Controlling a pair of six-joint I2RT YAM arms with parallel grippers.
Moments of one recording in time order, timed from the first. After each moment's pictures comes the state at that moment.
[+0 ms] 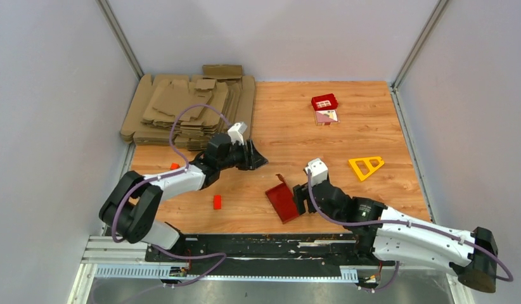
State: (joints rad) left arm -0.58 1.43 0.66 0.30 0.29 -0.66; right arm 1.16 0.78 0.54 -0.41 0.49 0.43
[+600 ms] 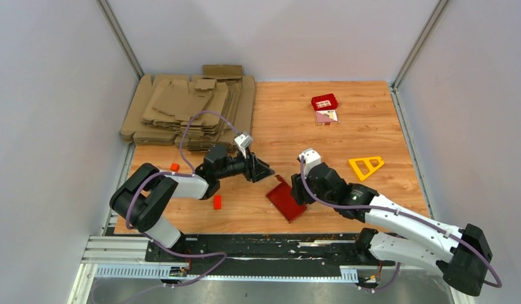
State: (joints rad) left arm -0.59 1.57 0.50 0.91 0.62 -0.49; right arm 0.93 0.92 0.60 -0.39 0.18 0.36
